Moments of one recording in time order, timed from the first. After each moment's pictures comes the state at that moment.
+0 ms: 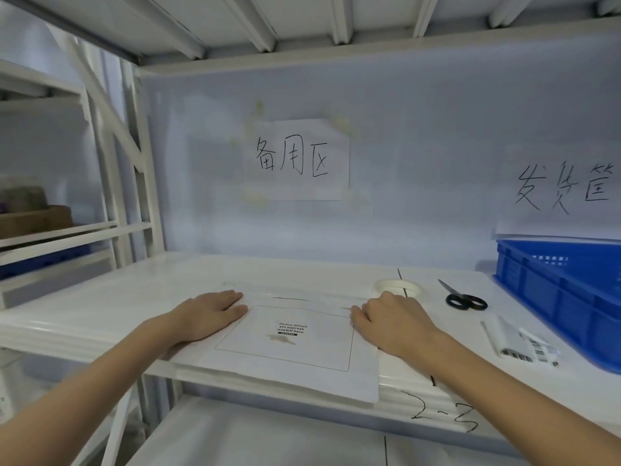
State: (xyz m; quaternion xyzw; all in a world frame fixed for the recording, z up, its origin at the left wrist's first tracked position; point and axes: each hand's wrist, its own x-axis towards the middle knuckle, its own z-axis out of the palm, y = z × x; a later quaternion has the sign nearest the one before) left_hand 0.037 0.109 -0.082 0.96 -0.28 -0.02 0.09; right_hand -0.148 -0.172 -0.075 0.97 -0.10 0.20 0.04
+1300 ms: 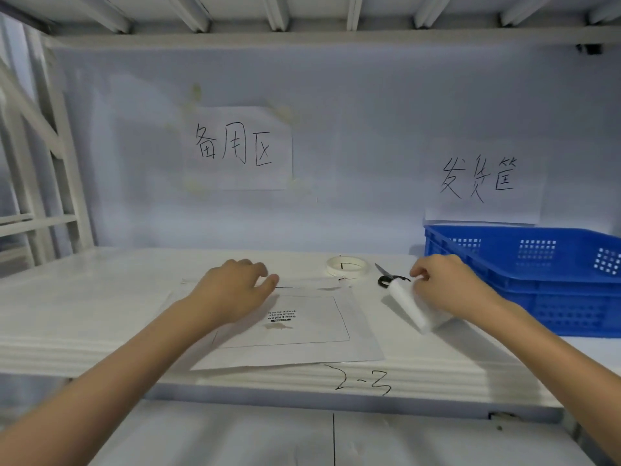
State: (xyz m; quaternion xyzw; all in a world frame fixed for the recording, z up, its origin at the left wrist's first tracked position) left_hand -0.073 -0.017 -0.045 0.91 -0.37 0.15 0.11; right_hand -0.258 -0.290 -0.034 0.94 -0.27 0.21 -0.08
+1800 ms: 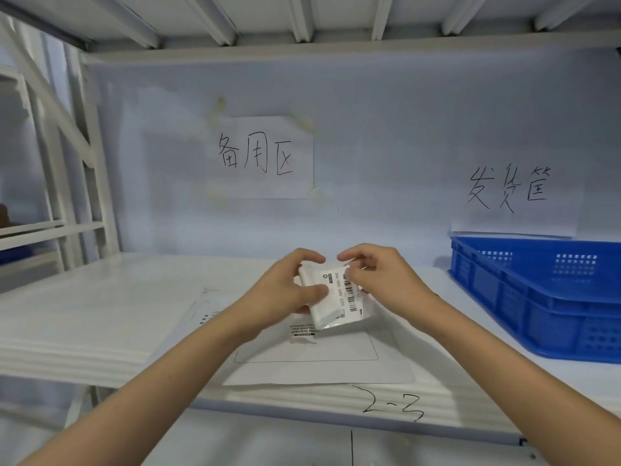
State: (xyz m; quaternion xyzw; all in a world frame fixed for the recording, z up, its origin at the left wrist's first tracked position) left_hand -0.109 -0.028 -0.029 0.71 -0.39 -0.11 0.58; right_hand -0.198 -0.190 -0.014 0.86 -0.06 0.28 -0.42
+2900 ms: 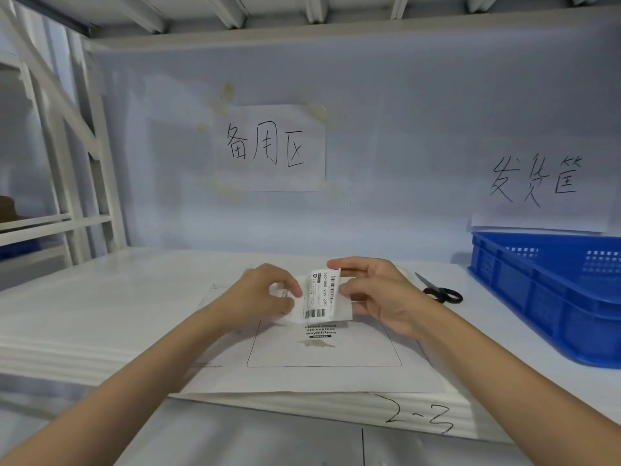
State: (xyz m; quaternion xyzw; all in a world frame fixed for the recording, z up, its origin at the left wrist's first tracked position) left_hand -0.037 -0.002 -0.053 0.84 -0.39 0.01 0.37; right_hand -0.153 -0.188 -0.042 0.67 -0.02 0.12 -0.73
